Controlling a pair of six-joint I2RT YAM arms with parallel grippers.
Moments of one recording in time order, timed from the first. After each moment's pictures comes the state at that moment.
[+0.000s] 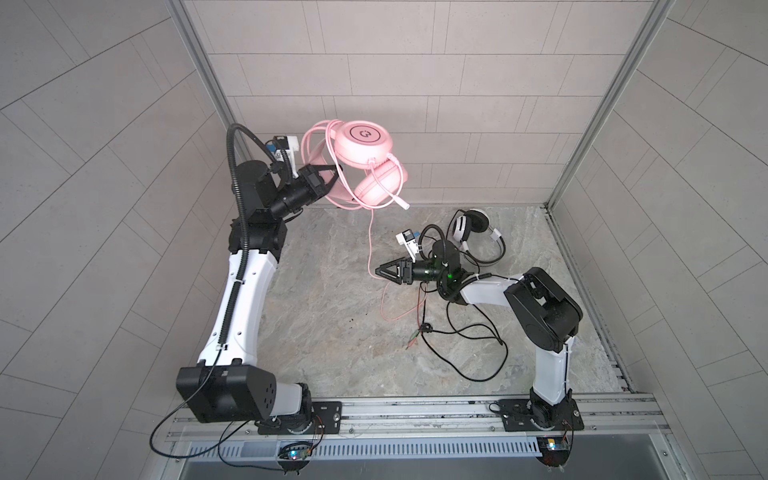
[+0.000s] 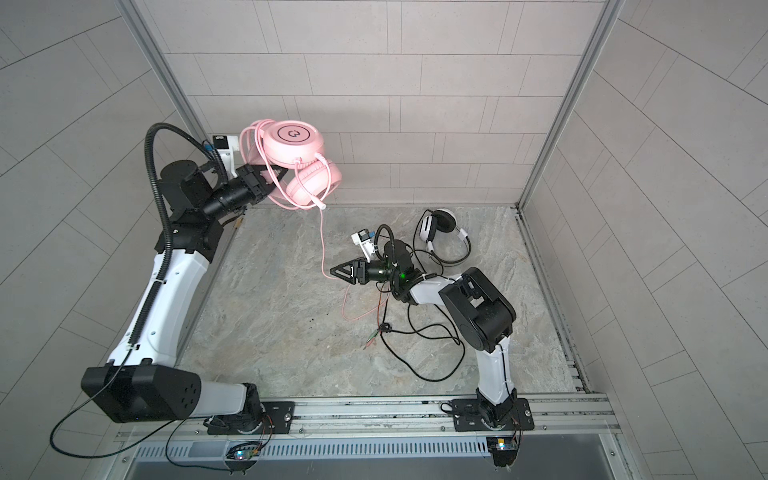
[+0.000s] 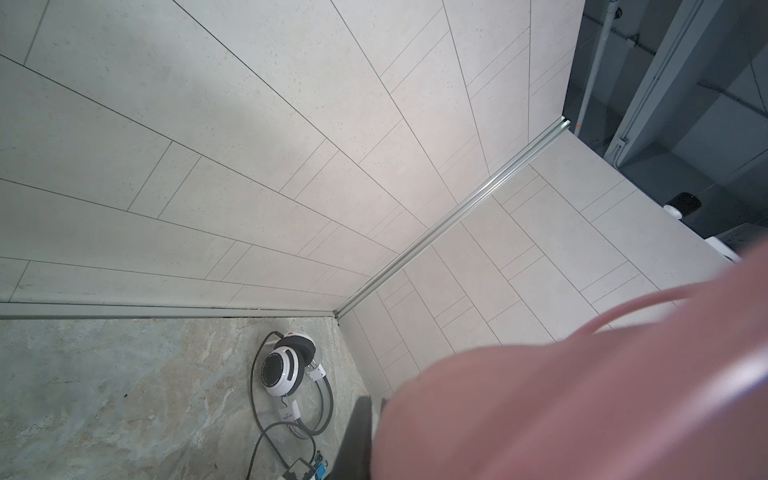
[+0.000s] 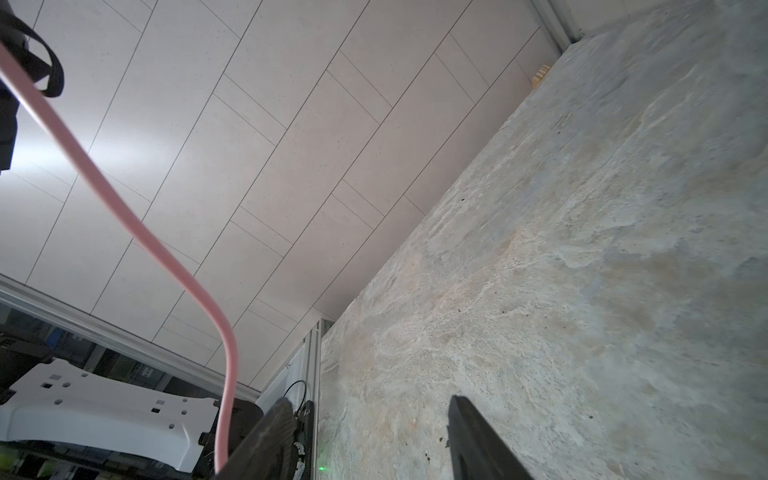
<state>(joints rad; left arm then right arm) 0.05 1.39 1.54 -0.09 0.79 -0.85 0.60 1.94 1.06 0.82 -0.81 0.78</state>
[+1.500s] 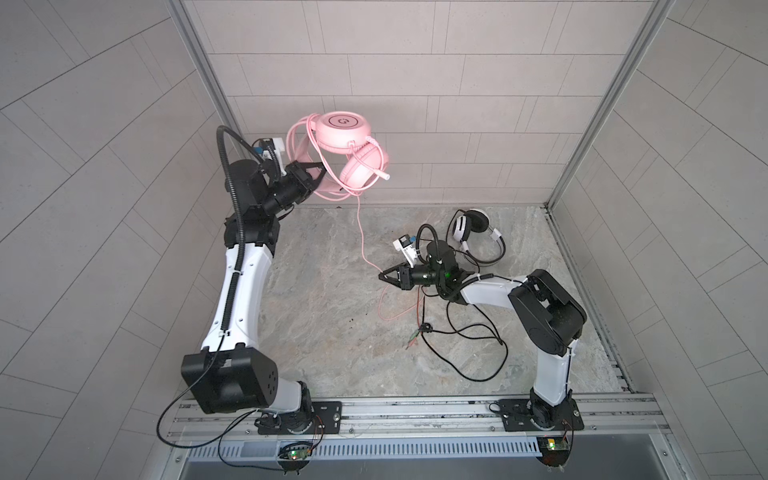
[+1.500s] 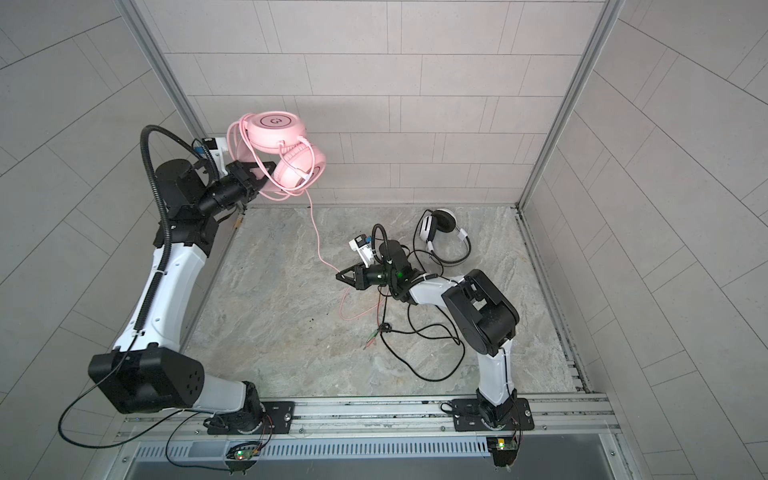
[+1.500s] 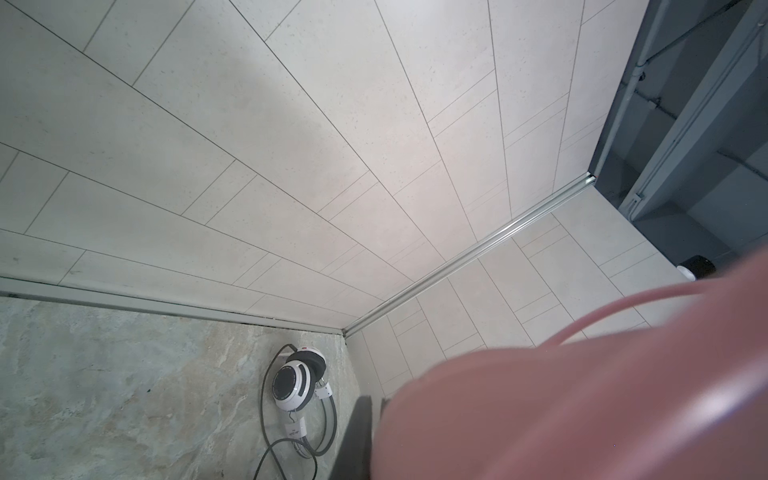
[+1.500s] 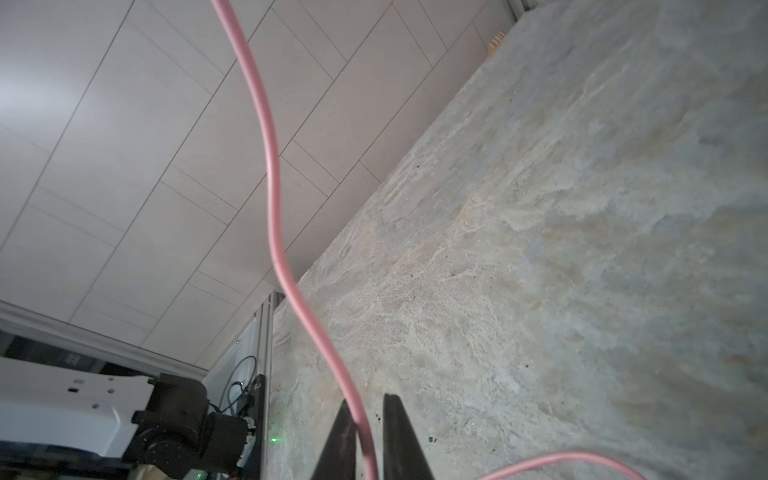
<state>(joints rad) 0.12 1.44 1.54 -0.07 0.76 -0.92 0.62 1.91 1.08 0.53 -0.72 0.54</state>
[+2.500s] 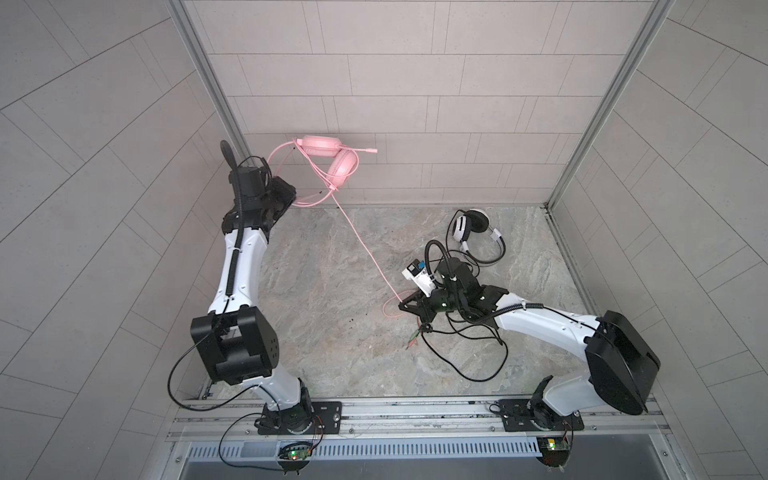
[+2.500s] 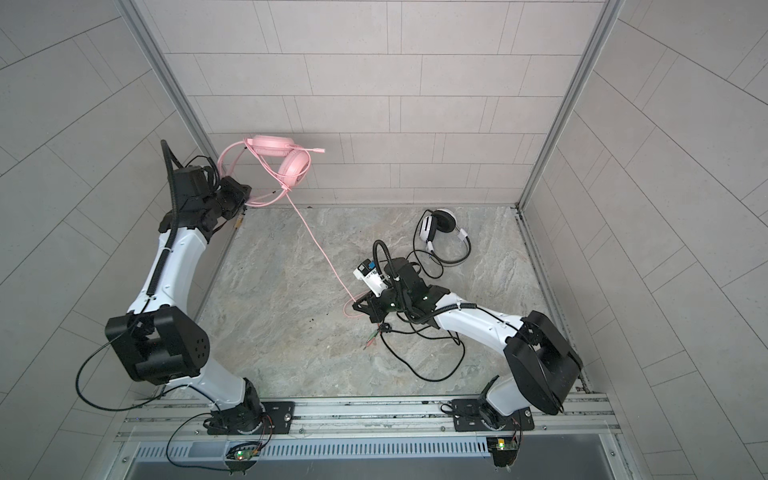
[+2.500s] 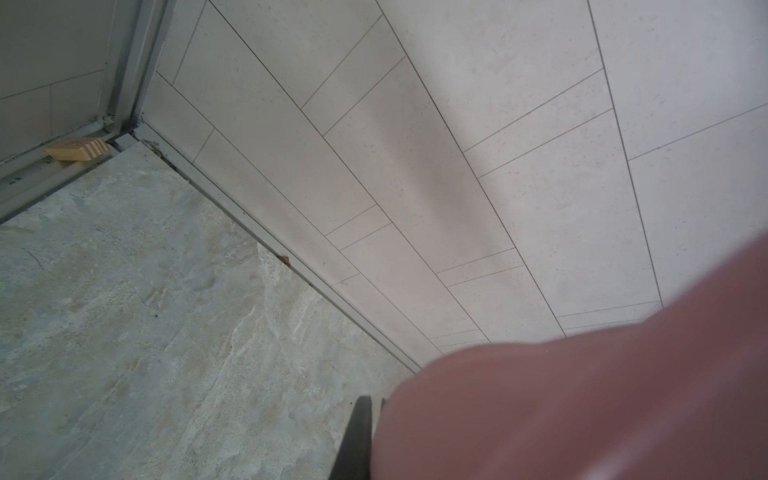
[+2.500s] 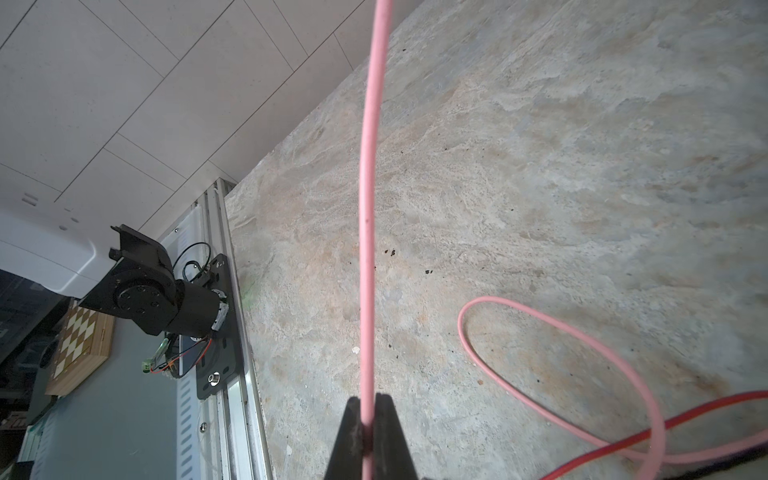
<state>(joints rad) 0.23 1.62 1.61 -0.38 0.32 -0.79 0.73 1.44 0.88 -0.05 -0.50 0.21</state>
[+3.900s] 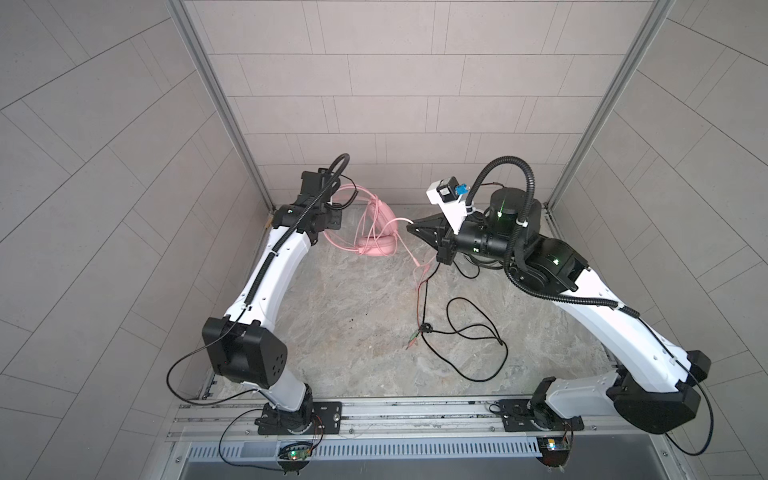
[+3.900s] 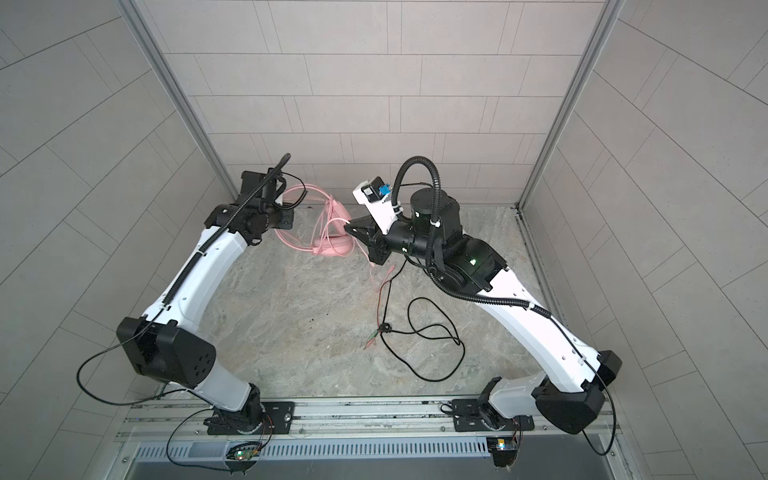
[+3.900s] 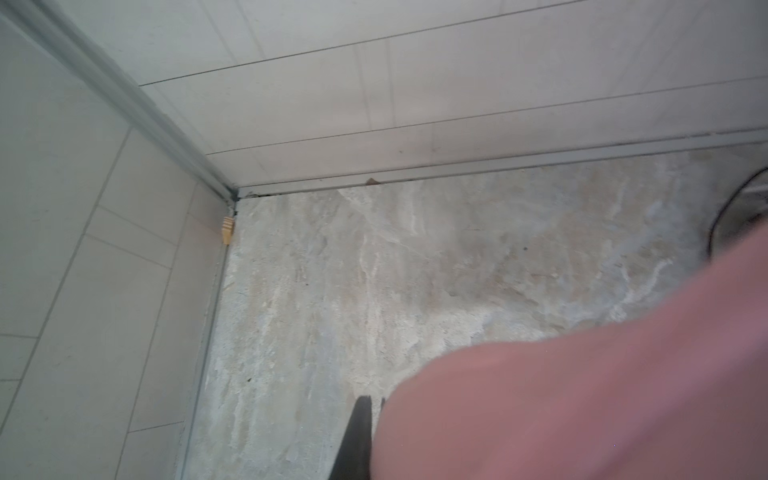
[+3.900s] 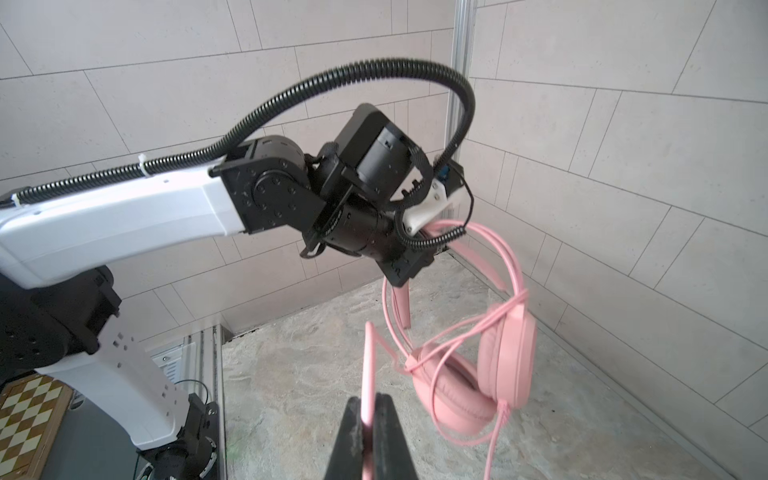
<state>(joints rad) -0.22 1.60 1.68 -0.82 -0.21 -0.03 0.73 1.36 1.70 -0.49 -0.34 0.01</state>
